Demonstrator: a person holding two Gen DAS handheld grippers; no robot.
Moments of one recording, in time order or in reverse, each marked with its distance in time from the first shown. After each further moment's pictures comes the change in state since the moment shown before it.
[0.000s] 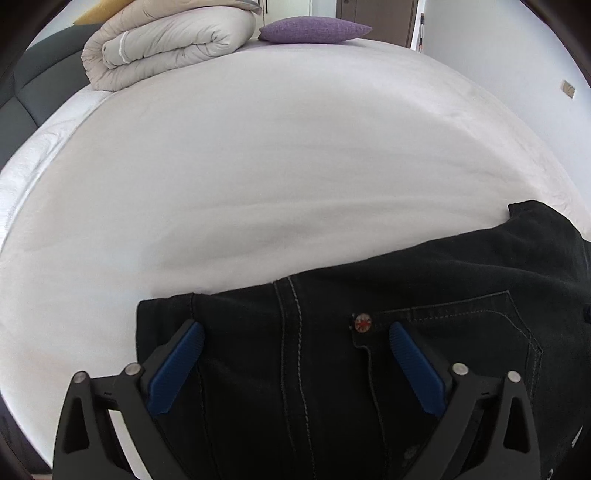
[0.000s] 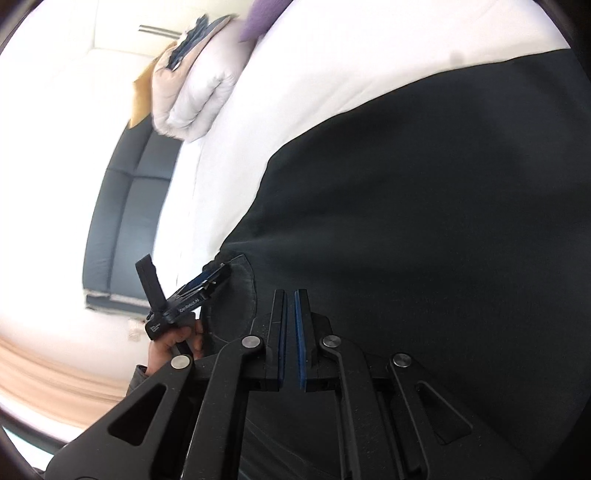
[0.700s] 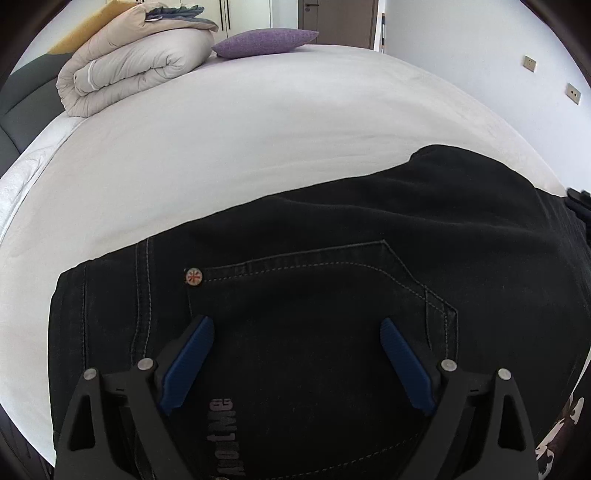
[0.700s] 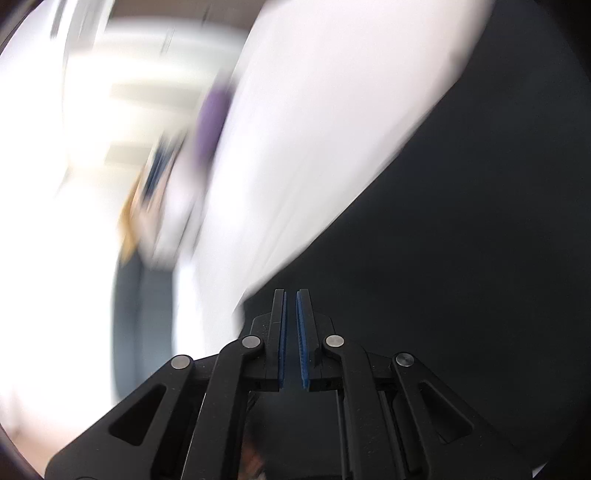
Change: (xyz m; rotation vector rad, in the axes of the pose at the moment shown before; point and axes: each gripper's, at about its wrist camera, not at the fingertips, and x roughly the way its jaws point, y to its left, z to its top) left arm -0.014 -0.104 -0.038 0.087 -0.056 -0.073; right arm -0.078 -0.030 -0.003 0.286 -0.258 0.090
